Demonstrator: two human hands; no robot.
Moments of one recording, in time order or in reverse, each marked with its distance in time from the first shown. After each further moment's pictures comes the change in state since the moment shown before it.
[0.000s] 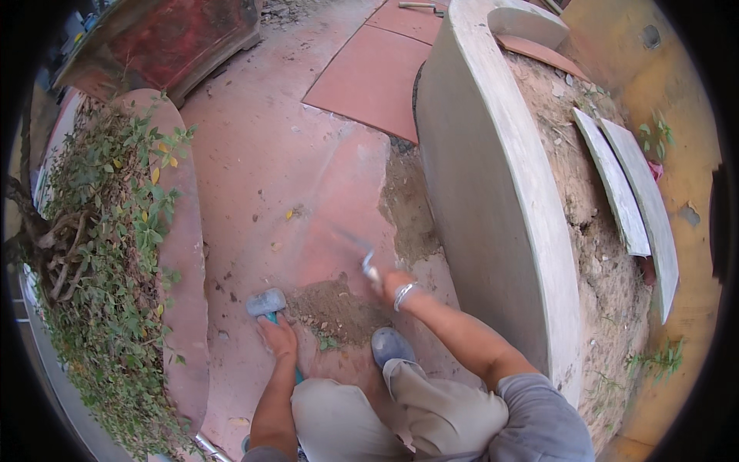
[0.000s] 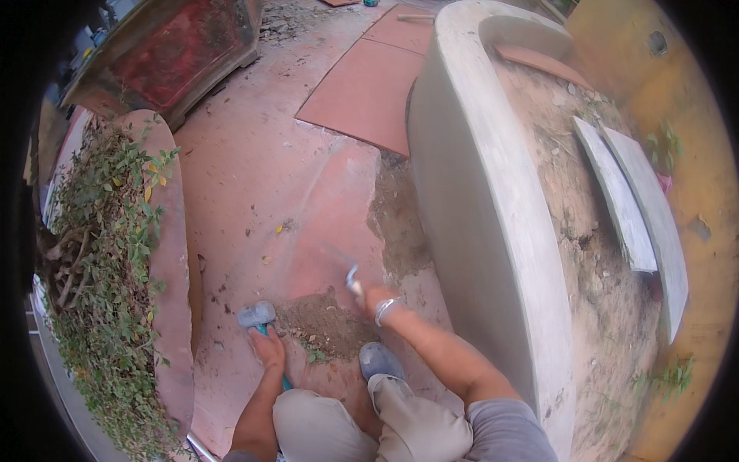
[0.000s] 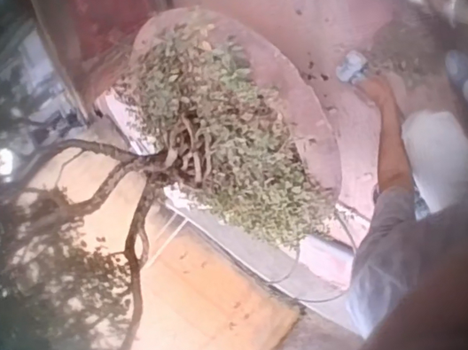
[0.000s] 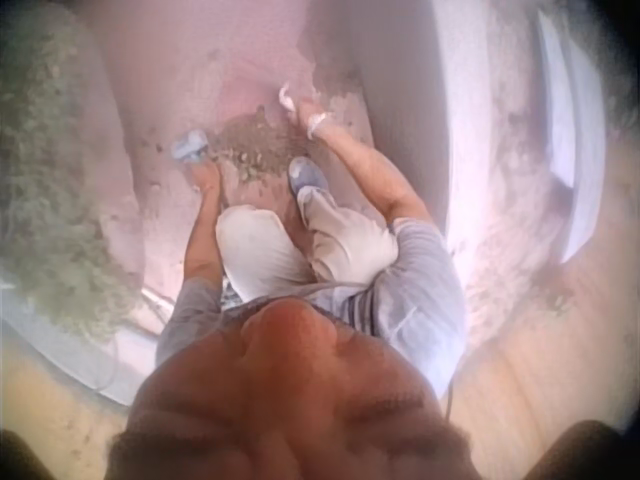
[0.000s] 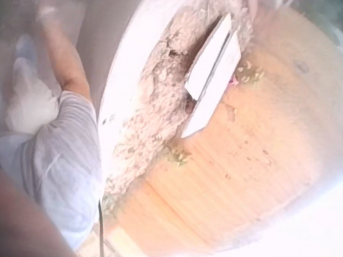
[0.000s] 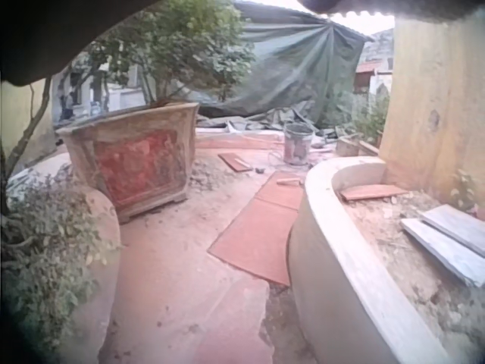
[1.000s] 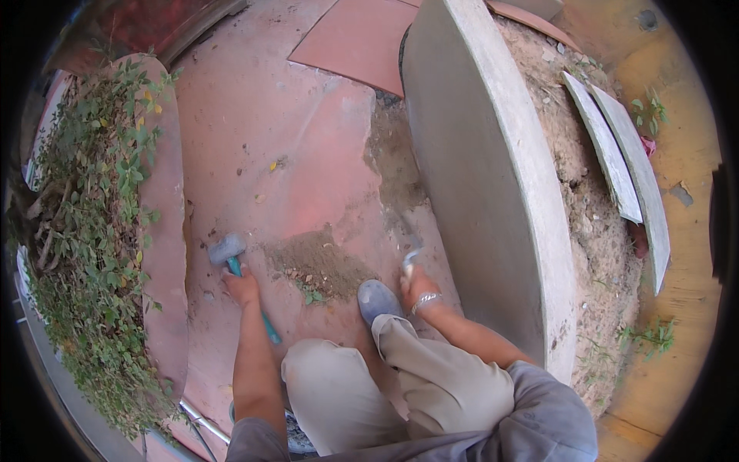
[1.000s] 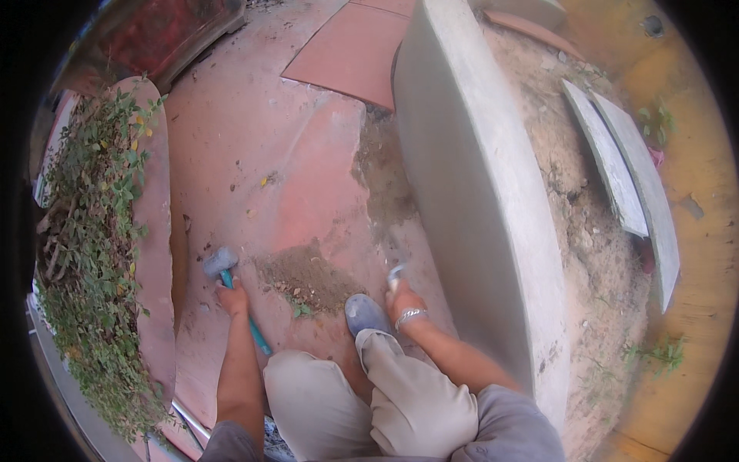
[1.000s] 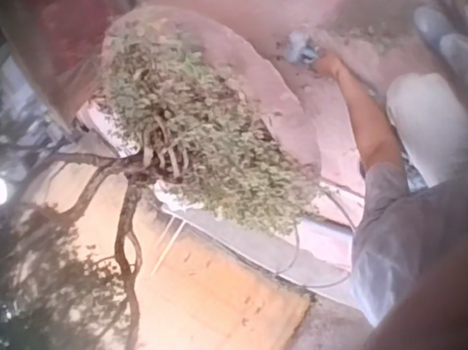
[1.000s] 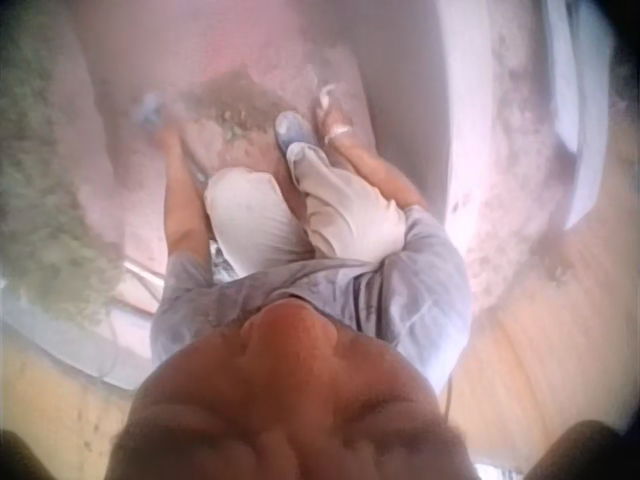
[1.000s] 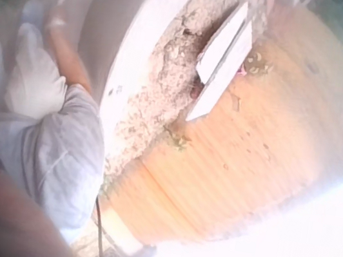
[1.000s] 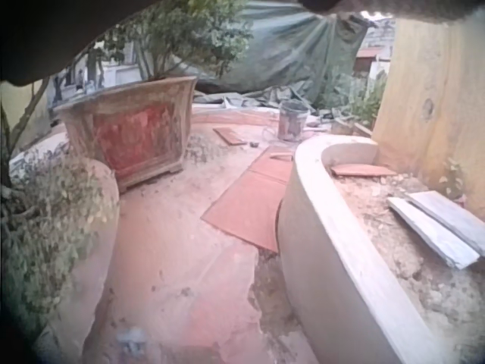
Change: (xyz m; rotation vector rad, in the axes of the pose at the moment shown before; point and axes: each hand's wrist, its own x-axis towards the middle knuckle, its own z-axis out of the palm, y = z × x) left_hand 0.045 -0.005 -0.032 0.030 0.009 -0.208; right_hand -0.120 0.063 0.071 0.123 0.096 0.386
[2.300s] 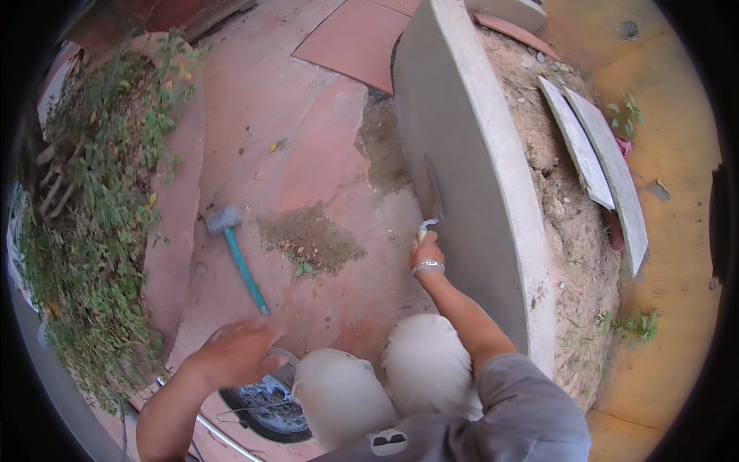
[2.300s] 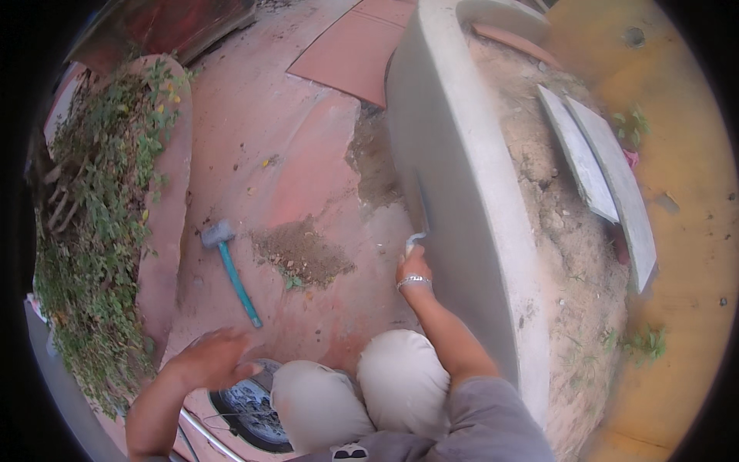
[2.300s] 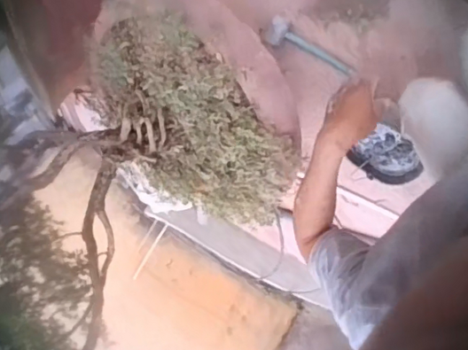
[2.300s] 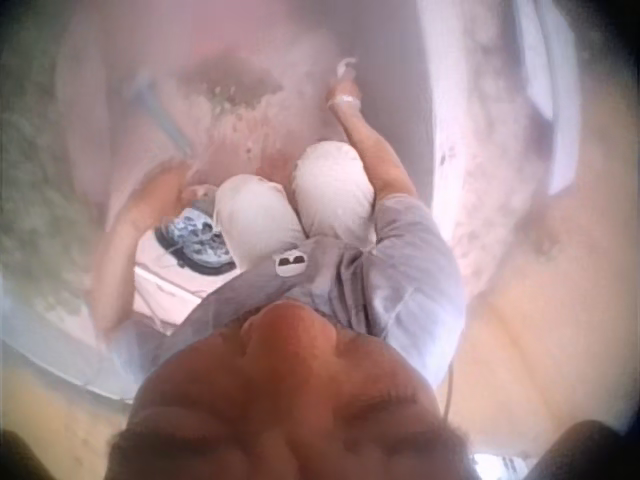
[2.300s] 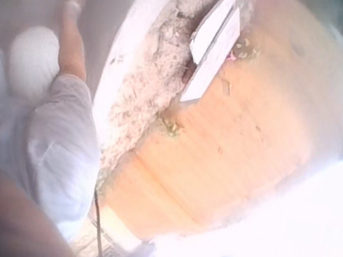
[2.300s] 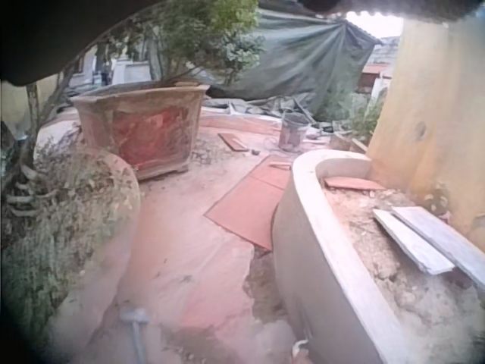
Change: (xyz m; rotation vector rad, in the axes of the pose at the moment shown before) left_hand -0.171 0.071 -0.295 0.559 -1.135 1.112; right_hand -0.009 0.025 -0.014 0.077 0.390 0.125
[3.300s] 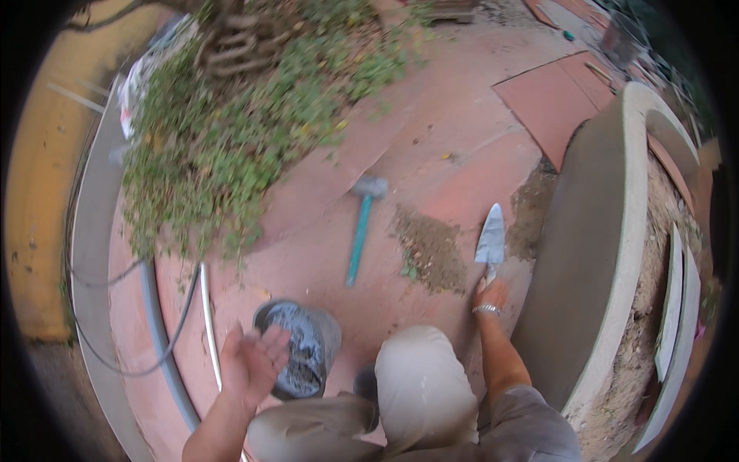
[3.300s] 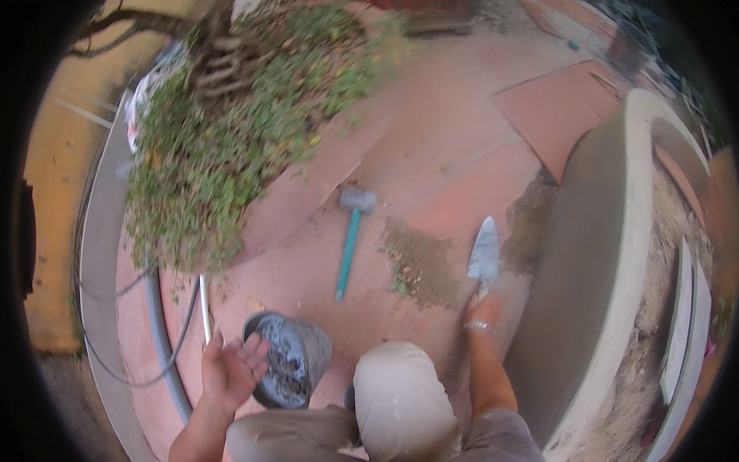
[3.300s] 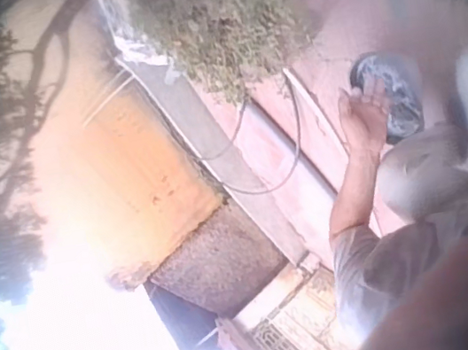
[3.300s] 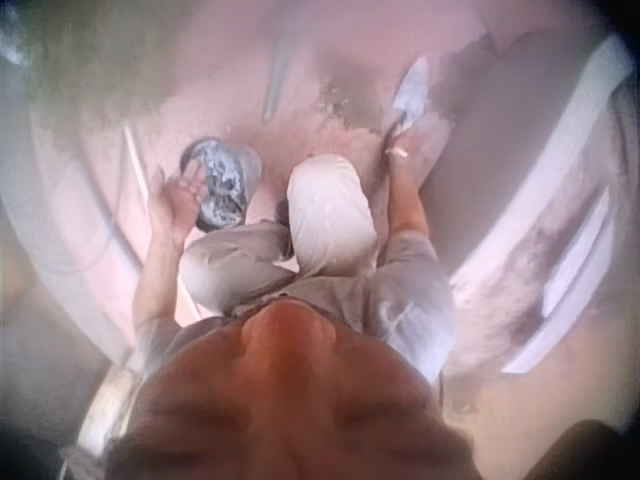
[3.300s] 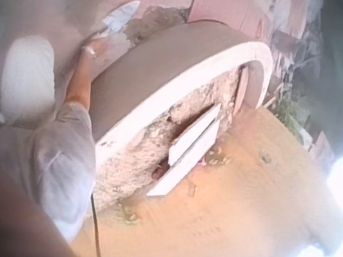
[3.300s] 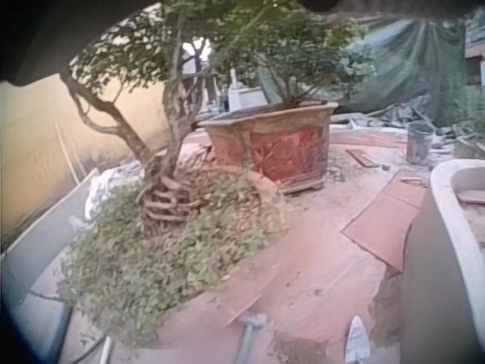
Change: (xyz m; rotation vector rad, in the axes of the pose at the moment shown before) left_hand -0.095 0.043 0.191 -2.367 1.466 -0.360; right_hand 0.046 -0.034 0.101 -0.134 0.175 -0.523
